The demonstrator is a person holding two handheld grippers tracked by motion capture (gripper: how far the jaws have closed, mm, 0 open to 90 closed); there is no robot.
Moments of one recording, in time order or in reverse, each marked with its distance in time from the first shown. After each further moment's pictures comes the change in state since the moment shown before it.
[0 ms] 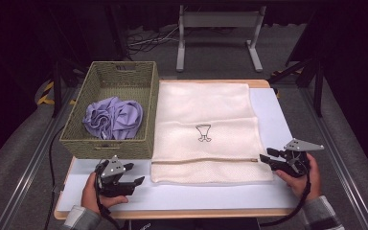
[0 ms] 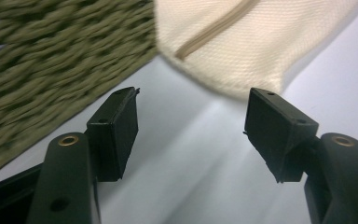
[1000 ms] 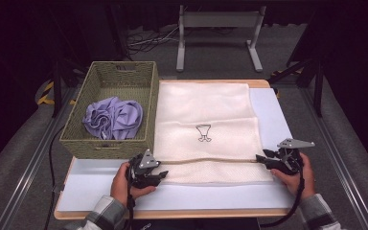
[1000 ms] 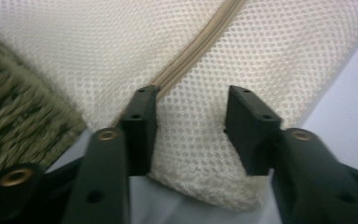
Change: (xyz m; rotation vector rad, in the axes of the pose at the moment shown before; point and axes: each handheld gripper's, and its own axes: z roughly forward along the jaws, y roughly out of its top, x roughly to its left) left arm -0.025 0.041 0.059 0.098 -0.030 0.097; right arm -0.003 -0.003 0.021 0.079 -0.001 0.056
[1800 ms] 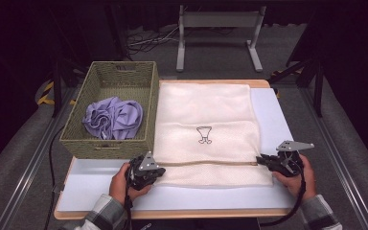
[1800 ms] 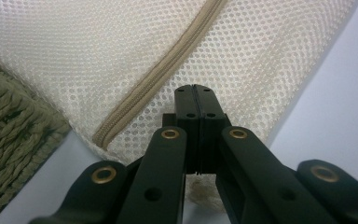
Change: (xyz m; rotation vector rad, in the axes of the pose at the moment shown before) left arm 0.000 -0.002 -0.005 0.022 -0.047 0.045; right arm 0.008 0.000 -0.007 0.006 0.054 -0.064
